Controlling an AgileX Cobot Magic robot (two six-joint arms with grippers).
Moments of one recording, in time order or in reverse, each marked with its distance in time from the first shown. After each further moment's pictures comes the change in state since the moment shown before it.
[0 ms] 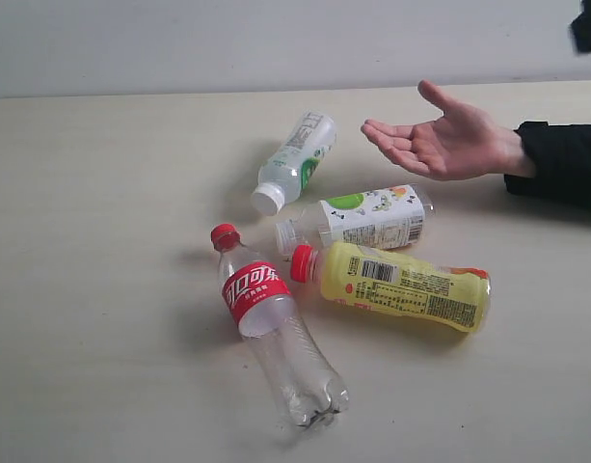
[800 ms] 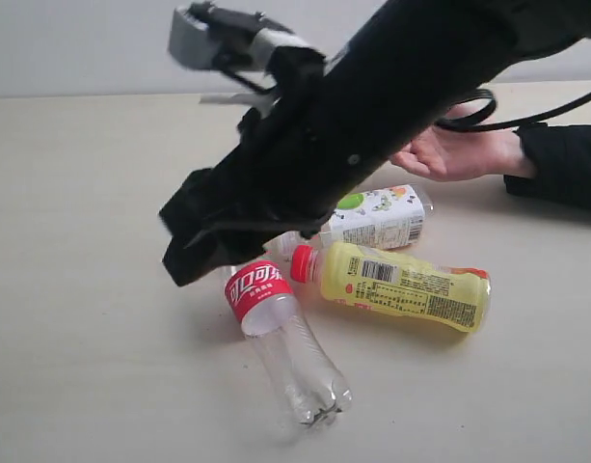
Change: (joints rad) left arm 0.000 0.000 0.000 0.000 0.000 0.000; right arm 0.595 0.473 -0.078 0.438 -0.035 -0.044
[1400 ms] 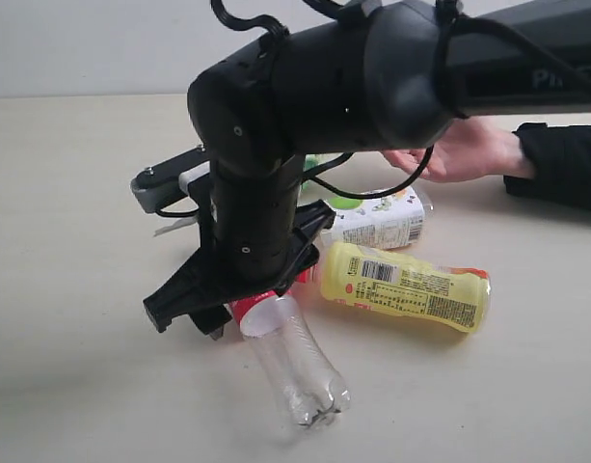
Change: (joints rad) left arm 0.000 0.000 0.000 0.000 0.000 0.000; right arm 0.171 0.357 -0.211 -0.663 0.073 0.682
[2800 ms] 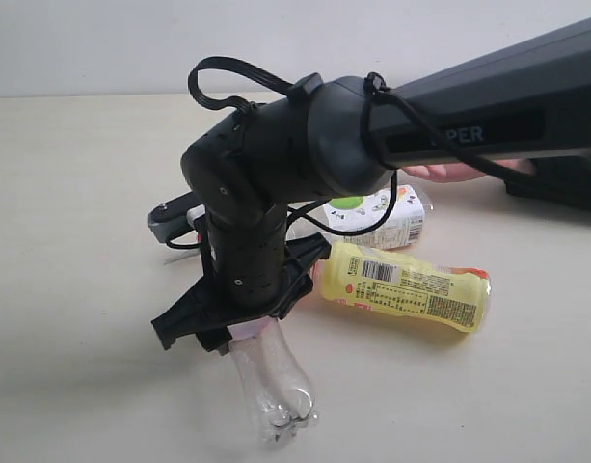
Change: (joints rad) left arm 0.000 0.000 0.000 0.000 0.002 0.000; right arm 0.000 0.125 -0.001 -0.040 -0.073 0.108
